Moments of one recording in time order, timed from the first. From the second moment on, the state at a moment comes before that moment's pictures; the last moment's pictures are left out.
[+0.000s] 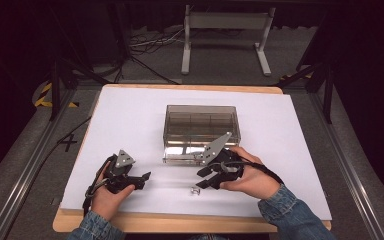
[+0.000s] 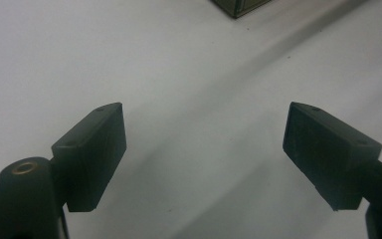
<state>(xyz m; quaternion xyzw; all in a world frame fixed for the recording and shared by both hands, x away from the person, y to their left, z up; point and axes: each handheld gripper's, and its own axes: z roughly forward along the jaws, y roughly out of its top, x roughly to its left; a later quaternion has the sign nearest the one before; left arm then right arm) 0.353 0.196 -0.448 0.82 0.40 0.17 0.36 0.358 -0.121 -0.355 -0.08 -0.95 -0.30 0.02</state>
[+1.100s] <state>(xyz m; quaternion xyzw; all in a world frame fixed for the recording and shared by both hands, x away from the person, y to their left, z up) 0.353 0.195 -0.448 0.83 0.40 0.16 0.36 0.356 -0.094 -0.406 -0.08 -0.96 -0.26 0.00</state>
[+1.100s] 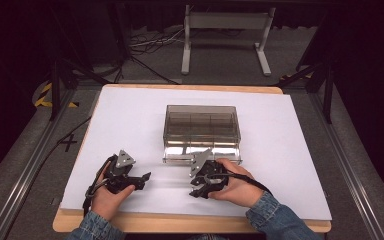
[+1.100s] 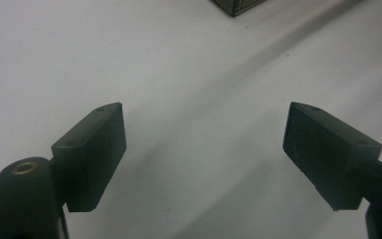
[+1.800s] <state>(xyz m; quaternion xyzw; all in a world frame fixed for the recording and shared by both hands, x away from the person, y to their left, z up) 0.353 0.195 -0.448 0.83 0.40 0.16 0.36 0.356 -0.085 -0.421 -0.08 -0.97 -0.22 0.00</state>
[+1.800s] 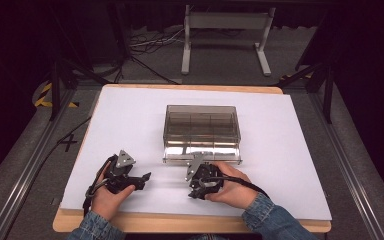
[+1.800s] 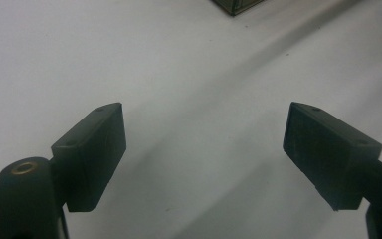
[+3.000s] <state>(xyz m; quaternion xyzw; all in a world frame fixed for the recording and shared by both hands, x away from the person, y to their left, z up) 0.353 0.195 -0.448 0.83 0.40 0.16 0.36 0.352 -0.090 -0.388 -0.08 -0.97 -0.23 0.00</state>
